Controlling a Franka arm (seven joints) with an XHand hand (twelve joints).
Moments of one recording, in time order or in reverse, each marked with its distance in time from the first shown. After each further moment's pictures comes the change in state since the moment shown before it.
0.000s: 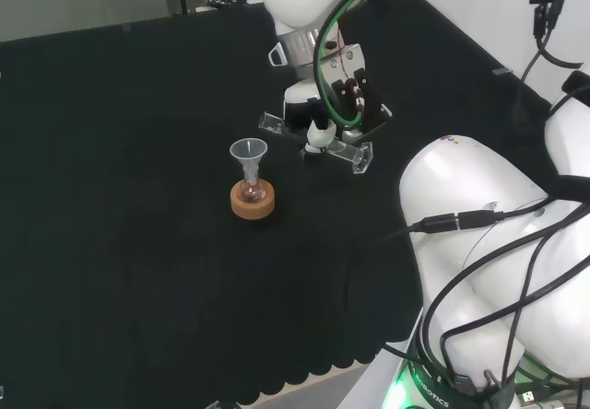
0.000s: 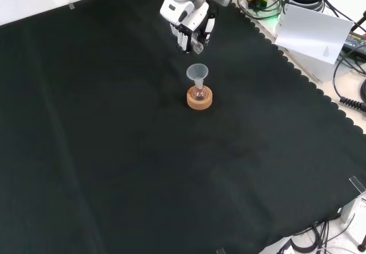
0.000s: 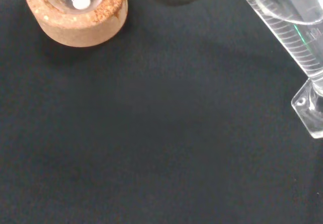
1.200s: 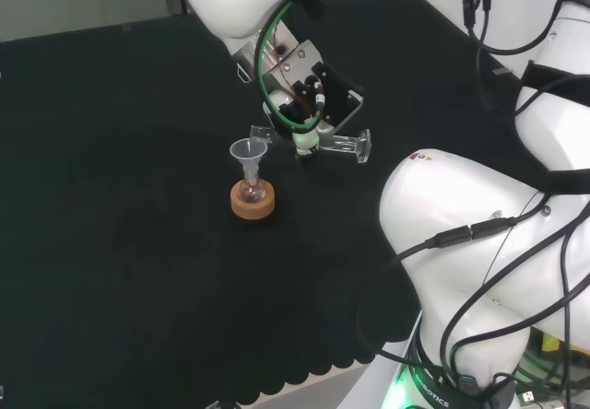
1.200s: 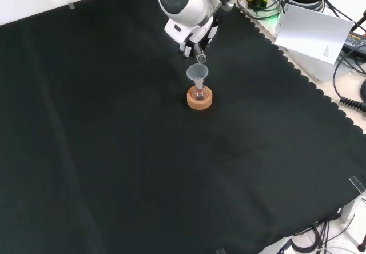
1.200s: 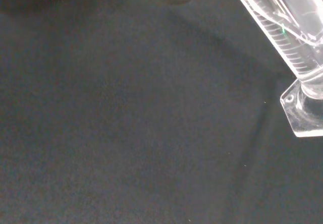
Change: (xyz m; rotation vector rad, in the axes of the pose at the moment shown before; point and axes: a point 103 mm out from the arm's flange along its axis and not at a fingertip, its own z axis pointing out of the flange) arm 0.023 0.007 -0.018 0.179 -0.268 0.098
